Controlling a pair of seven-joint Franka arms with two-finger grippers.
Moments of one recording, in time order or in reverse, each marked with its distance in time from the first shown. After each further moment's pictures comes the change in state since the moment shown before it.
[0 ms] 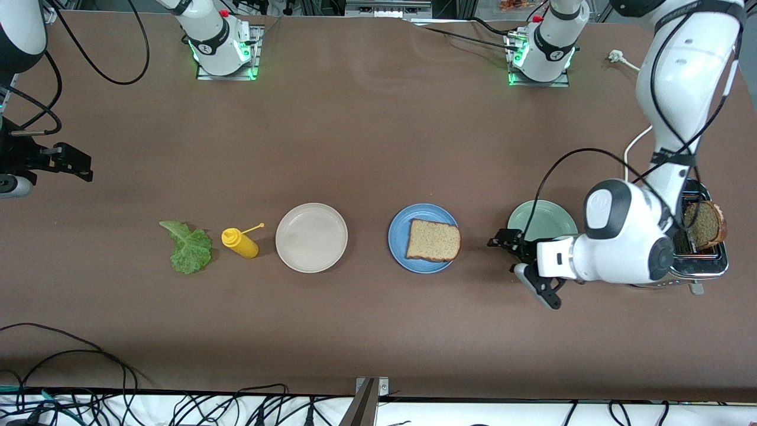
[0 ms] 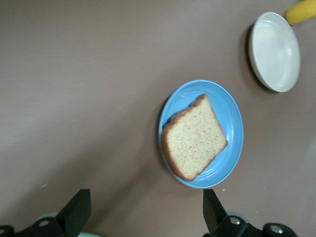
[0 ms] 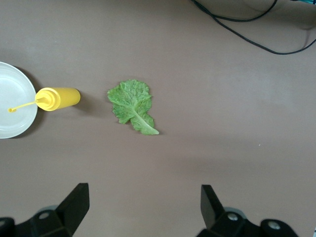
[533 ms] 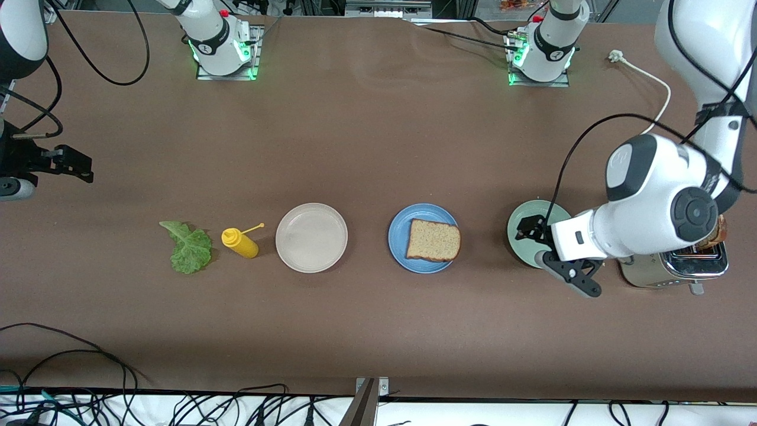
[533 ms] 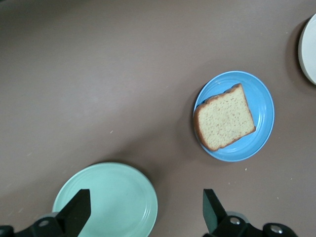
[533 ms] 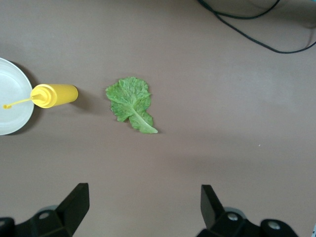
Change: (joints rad) left arm -0.014 -0.187 -0.002 -0.001 0.237 -0.117 -0.259; right arm -0.005 0.015 -0.002 -0.001 0.000 0.001 -0.020
